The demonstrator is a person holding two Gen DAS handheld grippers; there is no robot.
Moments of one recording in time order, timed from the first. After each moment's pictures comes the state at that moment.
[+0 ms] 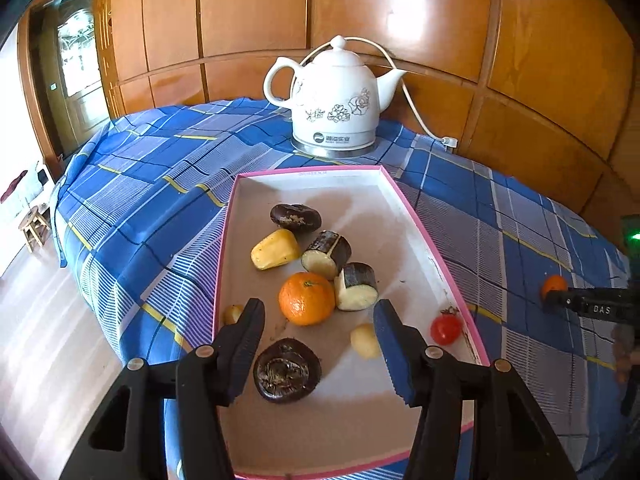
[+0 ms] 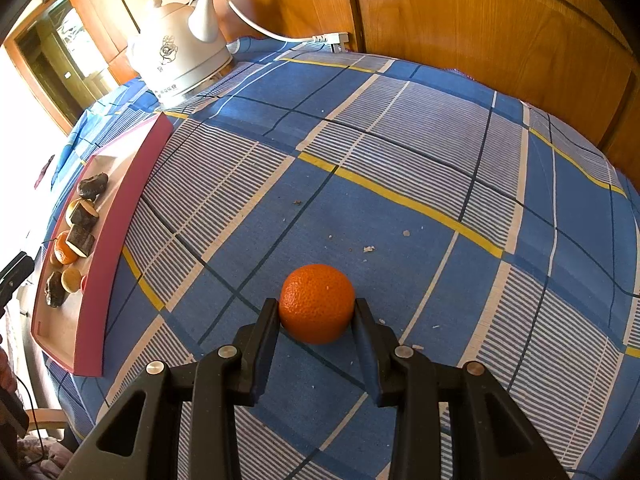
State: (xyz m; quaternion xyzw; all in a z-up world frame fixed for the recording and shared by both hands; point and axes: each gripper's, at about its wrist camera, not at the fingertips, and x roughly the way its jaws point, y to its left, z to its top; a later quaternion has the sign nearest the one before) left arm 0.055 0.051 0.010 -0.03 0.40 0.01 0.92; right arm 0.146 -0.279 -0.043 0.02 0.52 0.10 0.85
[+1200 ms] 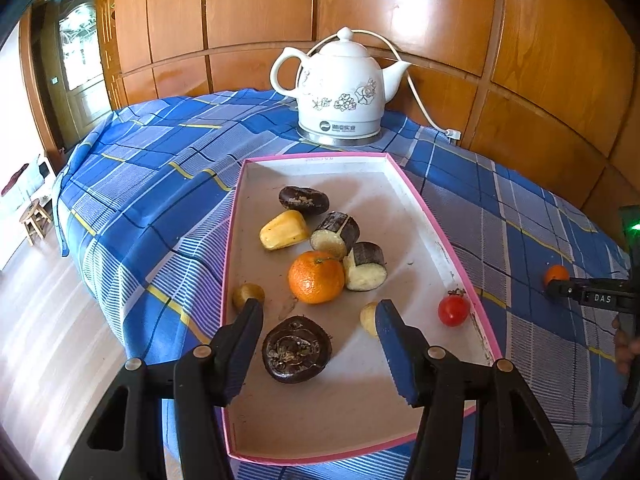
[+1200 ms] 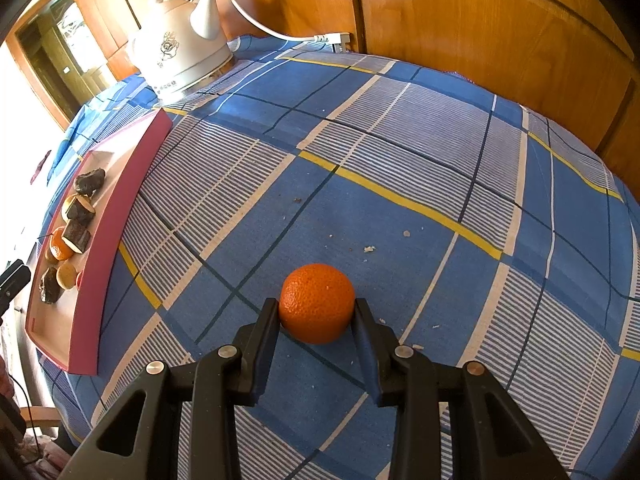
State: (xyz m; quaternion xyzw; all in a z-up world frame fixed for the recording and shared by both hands) left arm 0.045 0.058 0.003 -0.03 0.41 0.01 0.91; right arm 0.145 -0.276 -0.043 0.00 0.52 0.09 0.85
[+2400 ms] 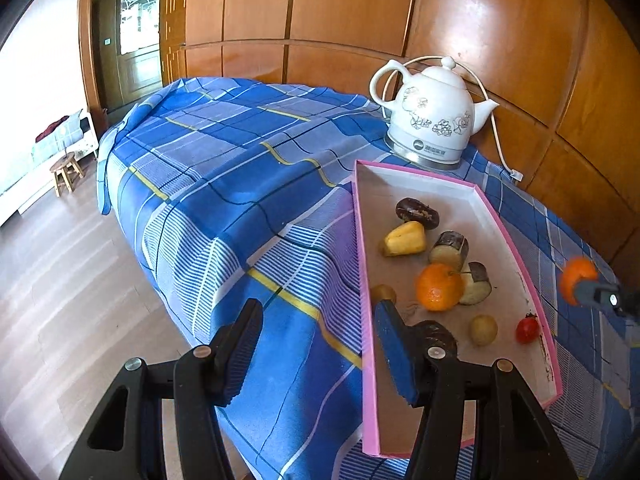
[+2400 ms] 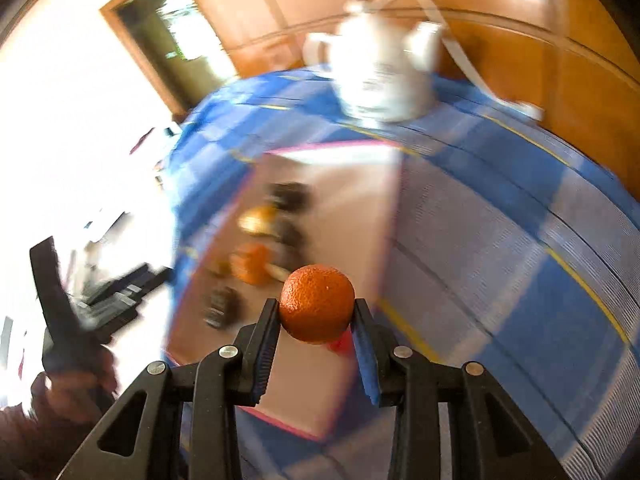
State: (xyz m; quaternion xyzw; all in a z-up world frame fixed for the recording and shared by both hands) left arm 0.024 0.153 -0.008 -0.10 0.40 0.09 0.91; right arm 0.131 -0.100 0.020 0.01 0.47 0.30 0.83
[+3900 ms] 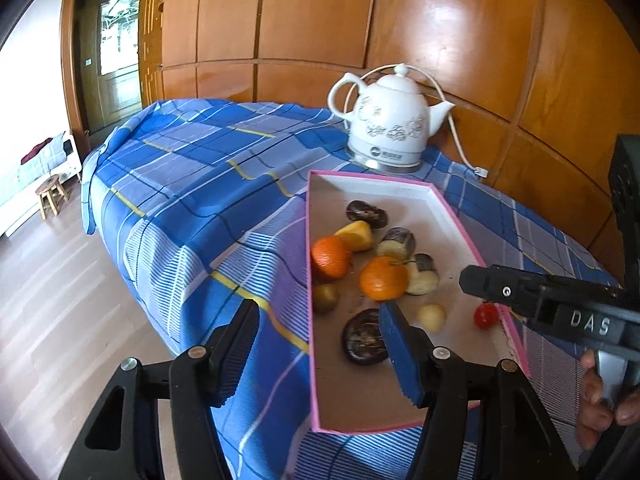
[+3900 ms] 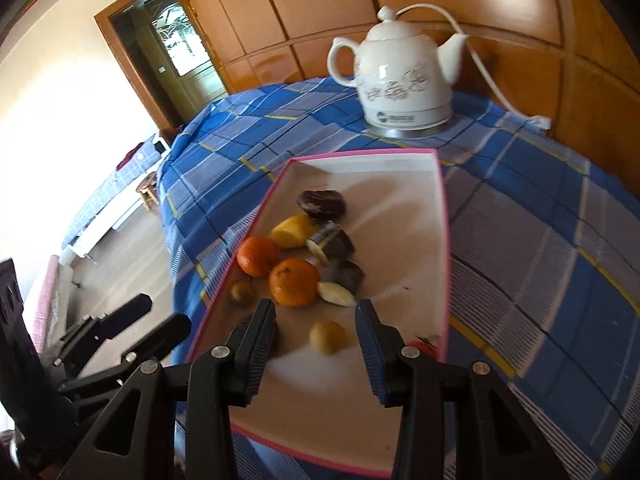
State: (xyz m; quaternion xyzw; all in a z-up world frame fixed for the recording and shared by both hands) left arm 0.006 0.112 0.008 -0.08 0.37 0.05 0.92; right arm 0.104 -0.053 0.004 0.01 0.44 0.25 0.86
